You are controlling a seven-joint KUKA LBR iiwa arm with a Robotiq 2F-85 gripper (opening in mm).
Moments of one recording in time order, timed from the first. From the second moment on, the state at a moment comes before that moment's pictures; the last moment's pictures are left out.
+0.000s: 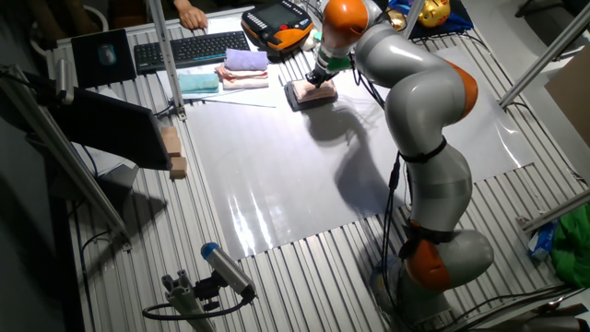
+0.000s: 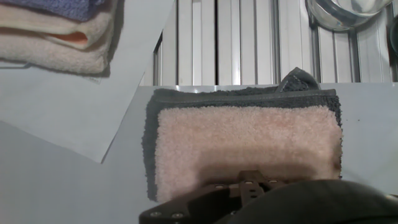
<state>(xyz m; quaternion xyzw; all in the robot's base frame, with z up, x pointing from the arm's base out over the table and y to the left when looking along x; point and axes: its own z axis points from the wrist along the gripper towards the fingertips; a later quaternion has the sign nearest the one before) 0.752 0.031 0.120 -0.01 1.00 0.01 0.09</state>
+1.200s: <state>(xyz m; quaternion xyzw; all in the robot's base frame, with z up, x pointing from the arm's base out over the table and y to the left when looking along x) 0.755 0.026 0.113 -0.01 1.00 0.00 0.09</state>
